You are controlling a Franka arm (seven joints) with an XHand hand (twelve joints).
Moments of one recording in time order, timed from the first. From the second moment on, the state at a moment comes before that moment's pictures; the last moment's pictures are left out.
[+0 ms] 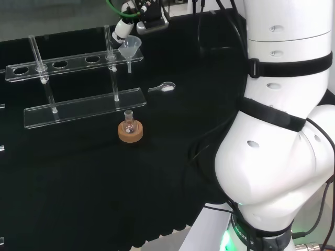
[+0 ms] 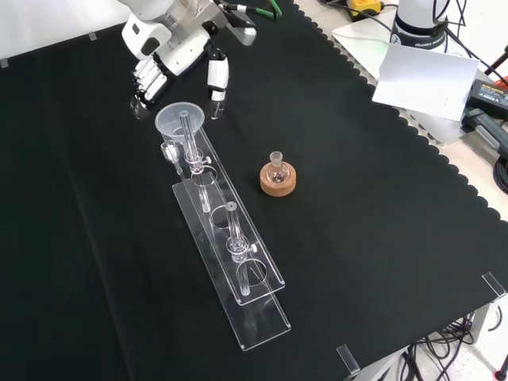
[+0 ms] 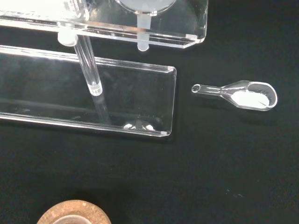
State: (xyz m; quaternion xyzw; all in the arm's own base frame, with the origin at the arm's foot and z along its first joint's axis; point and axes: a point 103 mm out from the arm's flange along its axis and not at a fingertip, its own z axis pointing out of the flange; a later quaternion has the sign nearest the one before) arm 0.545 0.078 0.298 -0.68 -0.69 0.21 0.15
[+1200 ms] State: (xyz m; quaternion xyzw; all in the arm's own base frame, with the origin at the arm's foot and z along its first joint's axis) arm 0.552 0.080 0.273 -0.67 -0.69 0.23 0.15
